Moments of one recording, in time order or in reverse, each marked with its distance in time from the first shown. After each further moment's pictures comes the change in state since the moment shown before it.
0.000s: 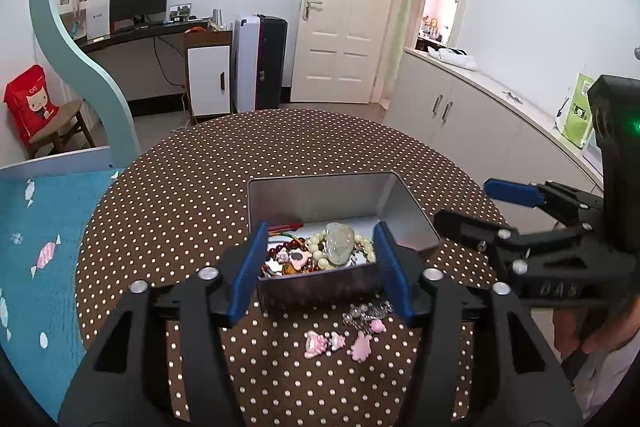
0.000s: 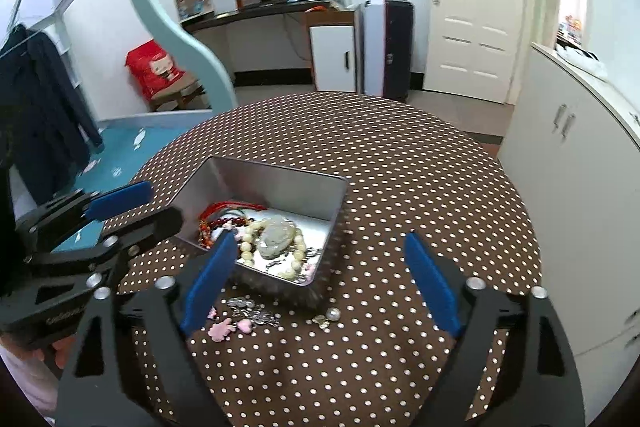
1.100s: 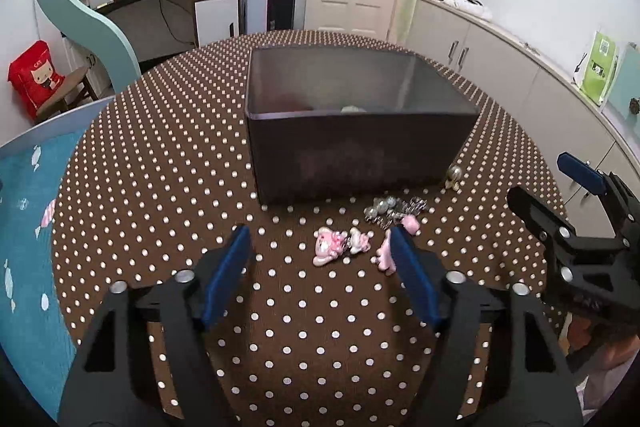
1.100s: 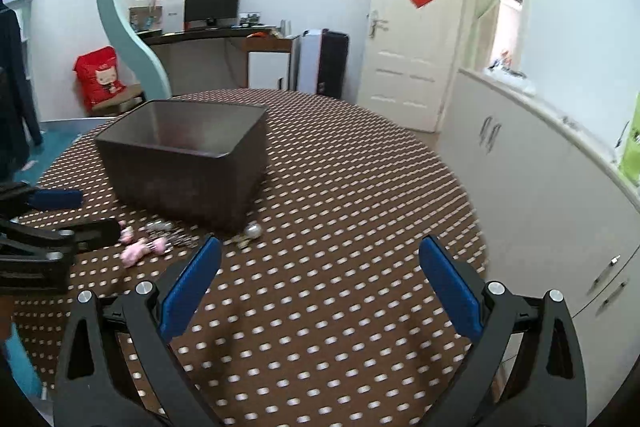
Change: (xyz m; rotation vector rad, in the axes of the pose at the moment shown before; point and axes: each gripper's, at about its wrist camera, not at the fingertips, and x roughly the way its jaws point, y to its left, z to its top) left arm 0.039 0.001 -0.078 0.002 0.179 0.057; right arm -0.004 -0.002 -0.097 -0.031 -0.136 -0.210
